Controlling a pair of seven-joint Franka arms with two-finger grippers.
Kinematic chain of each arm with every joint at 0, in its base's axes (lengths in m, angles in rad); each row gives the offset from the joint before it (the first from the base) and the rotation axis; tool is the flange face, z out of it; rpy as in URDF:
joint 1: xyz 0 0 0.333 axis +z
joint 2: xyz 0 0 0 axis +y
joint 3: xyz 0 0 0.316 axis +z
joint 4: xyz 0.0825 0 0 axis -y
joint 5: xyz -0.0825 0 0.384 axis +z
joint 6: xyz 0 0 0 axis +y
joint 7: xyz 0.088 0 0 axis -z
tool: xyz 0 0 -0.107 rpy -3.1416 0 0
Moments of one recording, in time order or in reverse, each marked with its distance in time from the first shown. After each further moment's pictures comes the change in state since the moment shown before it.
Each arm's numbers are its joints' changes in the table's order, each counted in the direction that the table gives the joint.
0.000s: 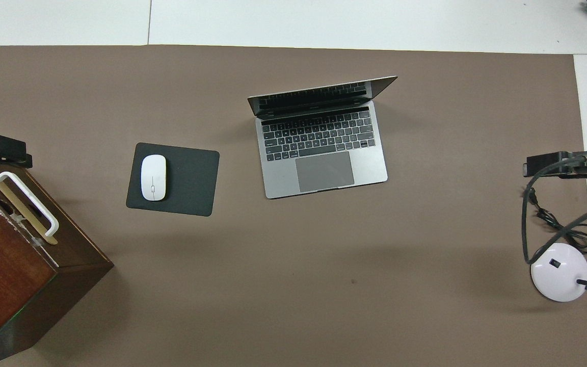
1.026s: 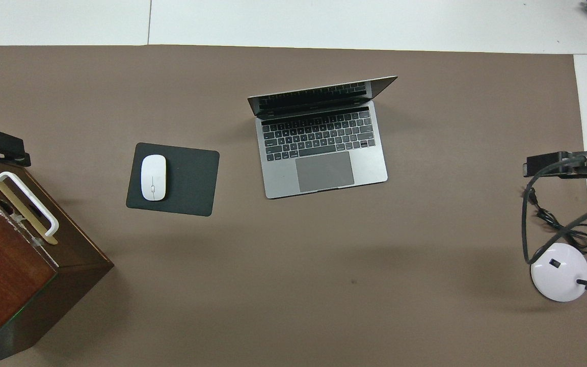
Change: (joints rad) left arm 0.000 0.000 -0.006 0.000 0.000 -0.002 -0.125; right arm 0.000 0.000 0.000 0.000 0.000 0.000 0.000
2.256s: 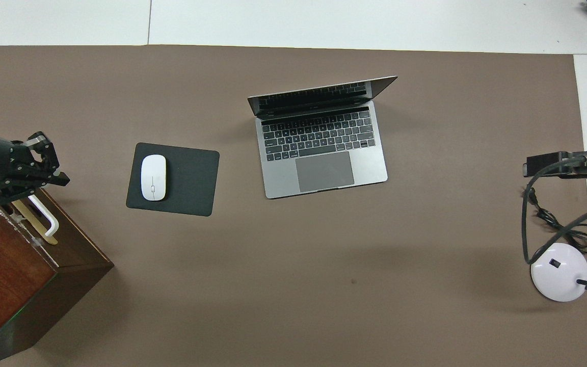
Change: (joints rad) left arm -0.008 -0.073 -0.038 -0.185 -0.257 -0.125 -0.637; right arm 0.000 0.000 0.000 0.000 0.000 0.001 0.000
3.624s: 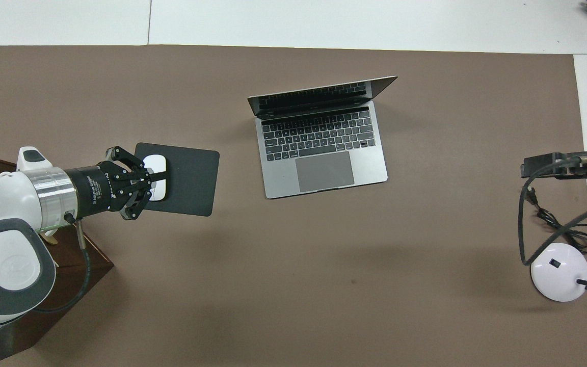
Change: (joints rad) left arm -0.171 -0.065 -0.011 -0.470 -0.800 -0.690 -0.486; right arm 0.004 0.000 0.009 -0.001 0.000 0.000 0.000
